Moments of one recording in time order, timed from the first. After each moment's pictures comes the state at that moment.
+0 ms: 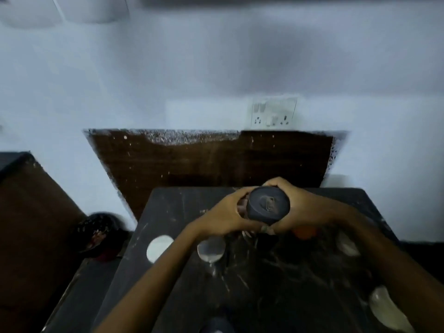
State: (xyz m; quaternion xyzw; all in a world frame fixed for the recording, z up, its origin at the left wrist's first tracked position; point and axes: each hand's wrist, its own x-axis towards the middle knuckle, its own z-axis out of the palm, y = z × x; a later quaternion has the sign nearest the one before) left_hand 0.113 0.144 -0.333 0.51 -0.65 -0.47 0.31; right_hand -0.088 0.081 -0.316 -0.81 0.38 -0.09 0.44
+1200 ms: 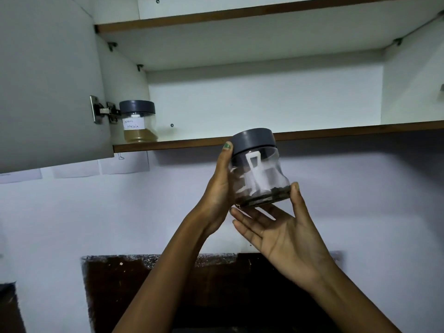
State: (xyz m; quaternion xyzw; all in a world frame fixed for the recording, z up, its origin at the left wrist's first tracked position) left_hand 0.084 0.089 -0.069 0.33 -0.62 -0.40 0.59; right_hand -0.050 0.094 -0.129 -0.36 0.01 -0.46 0.81
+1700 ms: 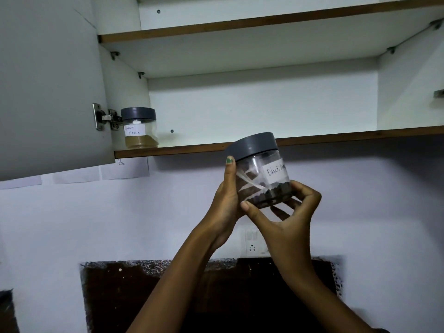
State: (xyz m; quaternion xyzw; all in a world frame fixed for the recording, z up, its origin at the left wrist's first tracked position) left_hand 0.074 0.094 -0.079 0.33 -0.61 -0.40 0.61; right_hand -0.028 0.094 -0.131 -0.57 0.24 -0.76 0.22
